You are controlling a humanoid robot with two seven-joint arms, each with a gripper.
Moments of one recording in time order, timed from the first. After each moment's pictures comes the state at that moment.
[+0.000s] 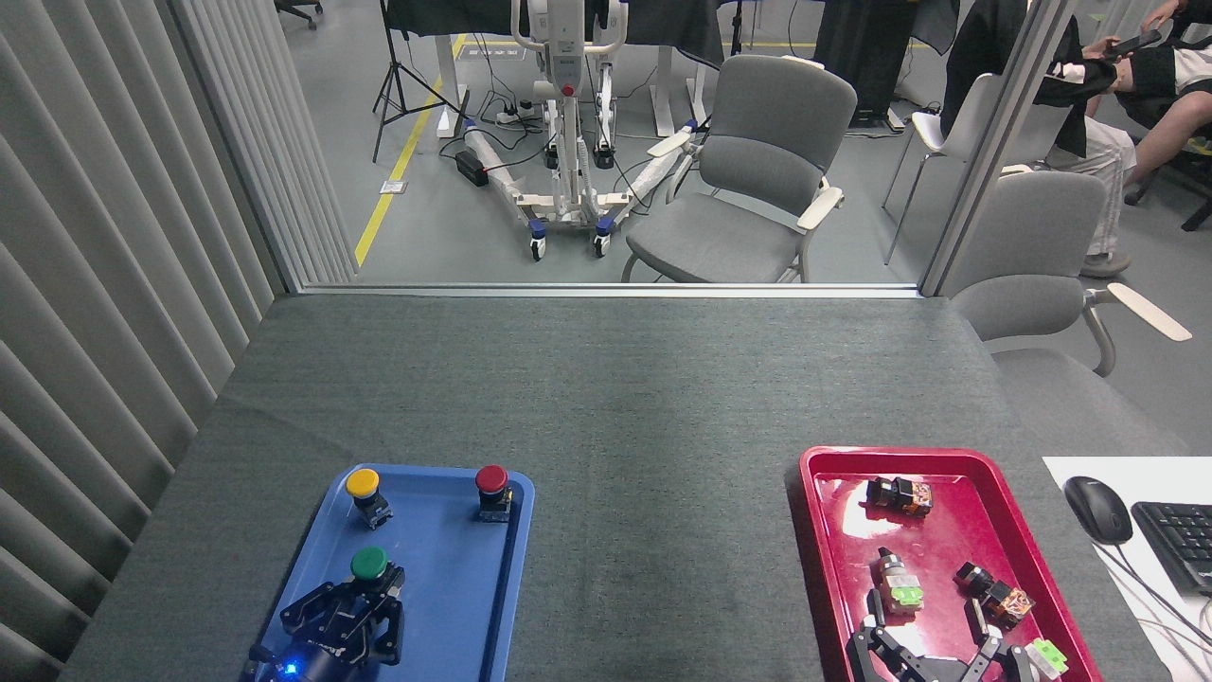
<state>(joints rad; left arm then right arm) -0.10 0.20 -0.04 -1.09 -1.43 -0.37 0.25 0.25 0.07 -0.18 -1.61 1.56 -0.08 -0.20</state>
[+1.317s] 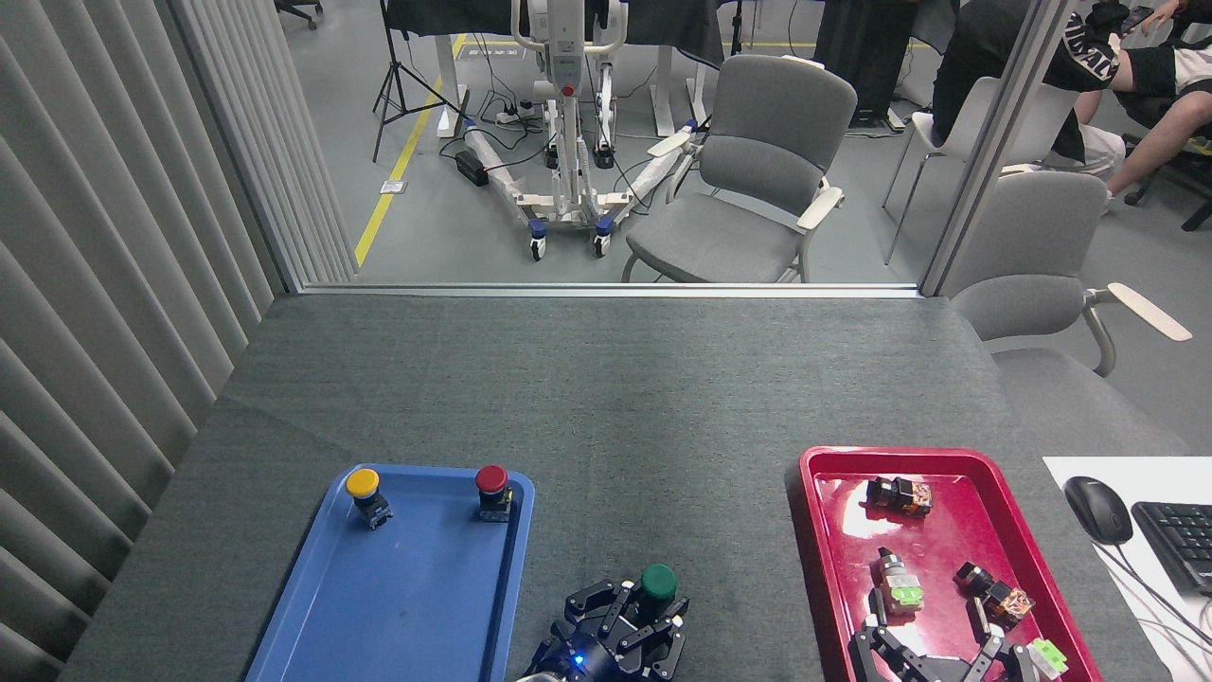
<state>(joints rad) -0.33 -0.13 -0.56 -0.81 -1.45 -0.20 0.27 0.25 0.07 -0.18 -1.61 1.55 -0.09 -0.20</state>
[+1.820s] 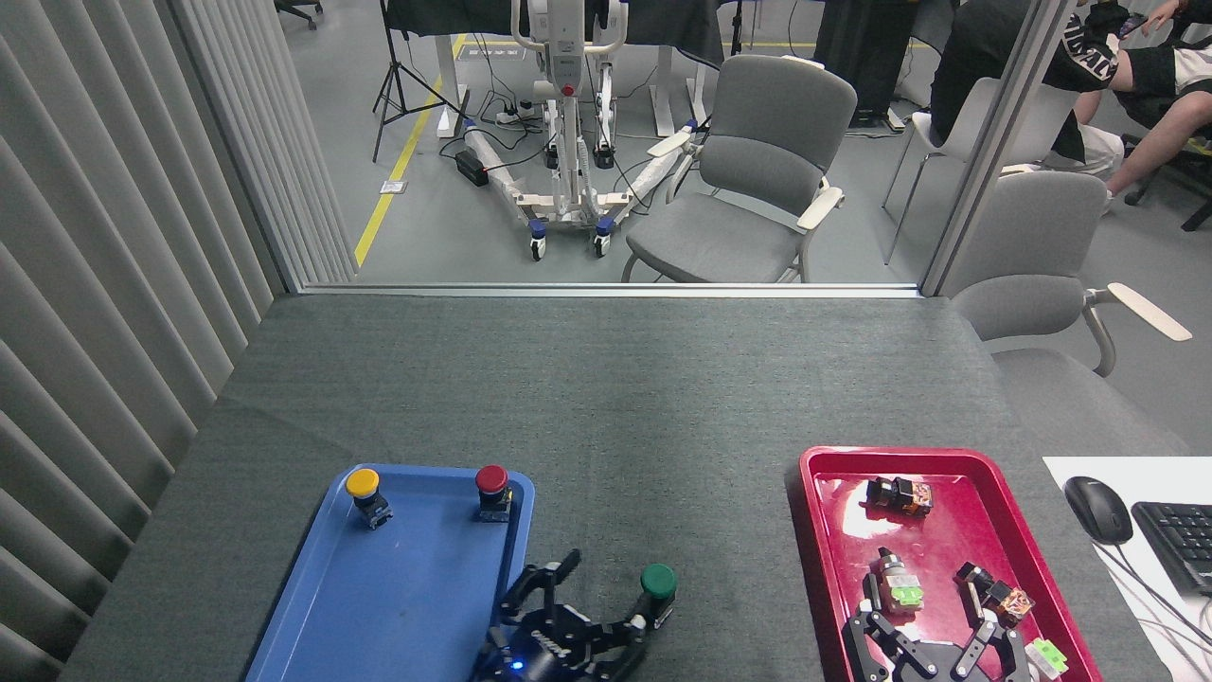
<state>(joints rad) -0.16 0.01 -0.47 -1.16 -1.41 -0.18 0.27 0.22 0.08 -0.17 -1.61 1.55 -0.09 -0.20</state>
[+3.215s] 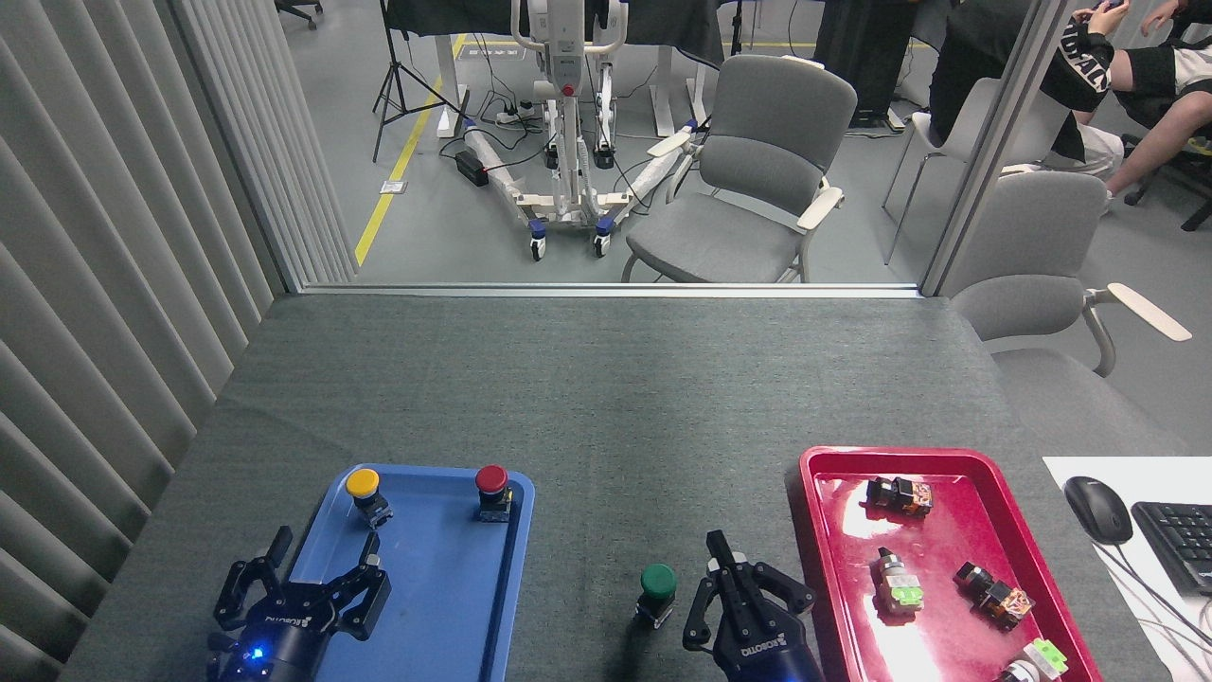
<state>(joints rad) 0.02 0.18 0.01 -1.44 -1.37 -0.08 0.14 0.12 0.11 0.20 -1.58 1.68 -0.09 -0.12</state>
